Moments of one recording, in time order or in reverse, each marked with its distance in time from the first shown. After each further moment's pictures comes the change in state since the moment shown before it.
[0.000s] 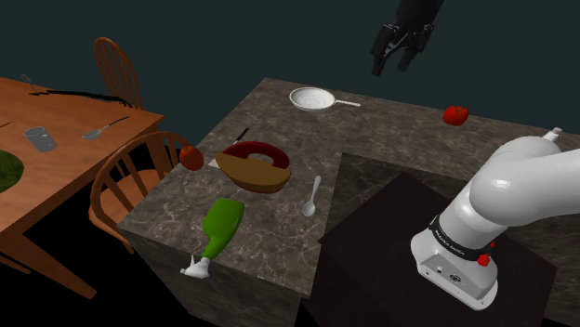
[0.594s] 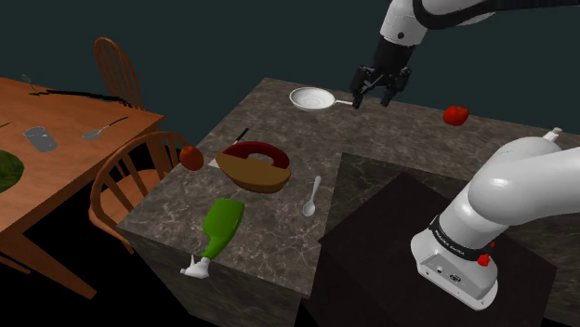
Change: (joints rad) arm -0.030 0.030 0.053 -0.206 0.079 0.208 0.168
